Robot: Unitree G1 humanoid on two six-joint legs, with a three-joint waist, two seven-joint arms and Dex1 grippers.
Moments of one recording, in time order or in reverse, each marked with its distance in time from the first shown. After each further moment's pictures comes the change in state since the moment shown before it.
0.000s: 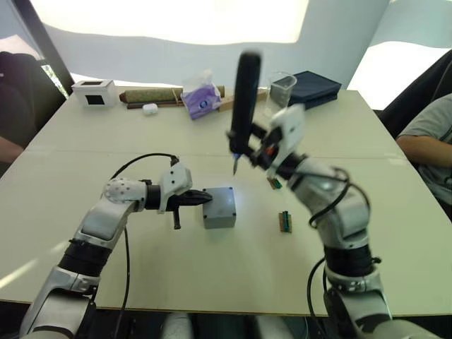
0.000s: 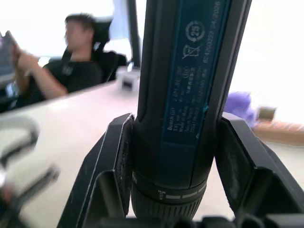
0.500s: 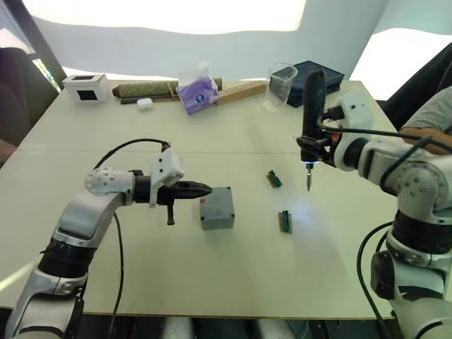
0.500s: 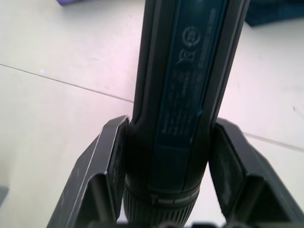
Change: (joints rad) left arm -0.004 0.093 0.079 -0.211 -0.158 0.137 -0.053; right arm -0.109 -0.428 -0.122 0.089 0.142 0.848 -0.164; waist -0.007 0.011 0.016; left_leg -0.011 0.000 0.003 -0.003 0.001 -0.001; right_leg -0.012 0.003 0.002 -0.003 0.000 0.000
